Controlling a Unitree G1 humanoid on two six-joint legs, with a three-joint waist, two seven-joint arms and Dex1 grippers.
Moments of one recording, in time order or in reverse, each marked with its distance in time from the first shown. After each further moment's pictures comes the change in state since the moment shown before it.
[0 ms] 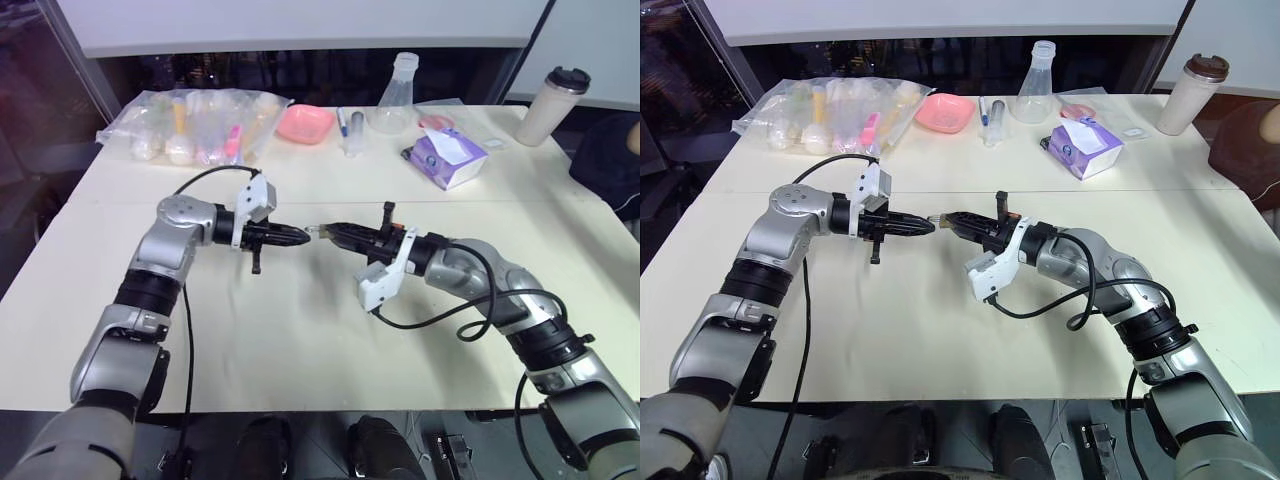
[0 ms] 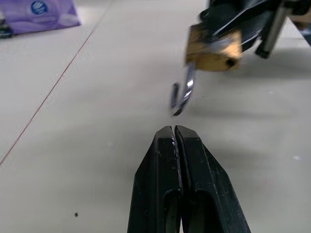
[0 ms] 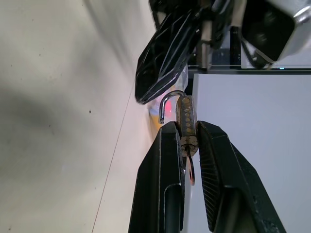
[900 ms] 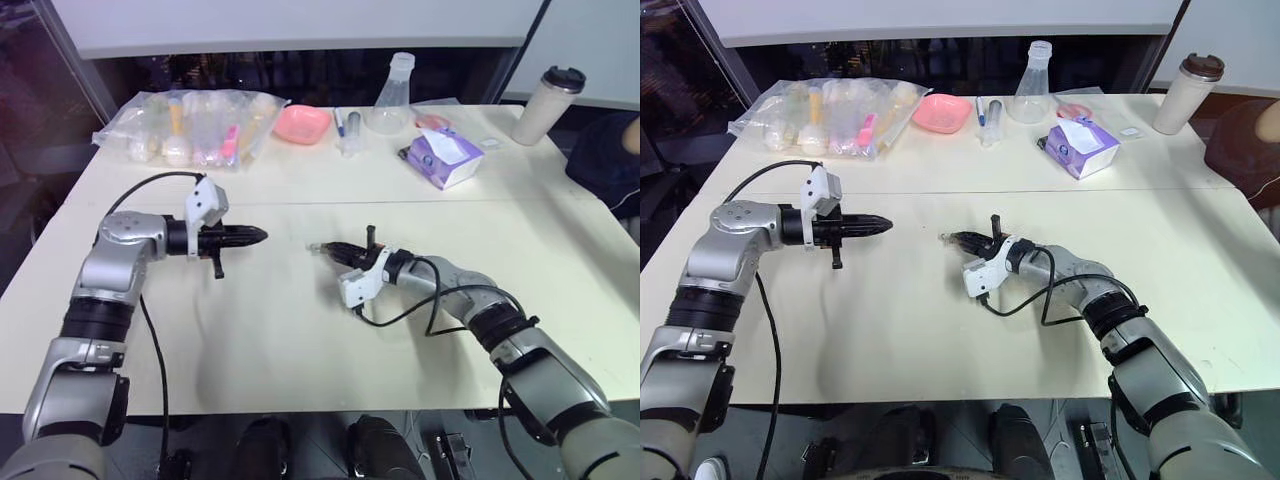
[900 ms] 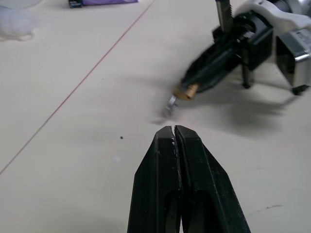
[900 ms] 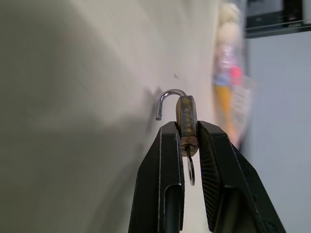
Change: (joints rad) left arm 0.188 0.157 0.135 -0.216 -0.050 0.111 0.105; right arm -0.108 0.138 0.179 0.559 -0.080 -0.068 -0.160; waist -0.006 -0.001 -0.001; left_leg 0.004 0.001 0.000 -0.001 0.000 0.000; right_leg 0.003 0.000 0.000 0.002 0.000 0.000
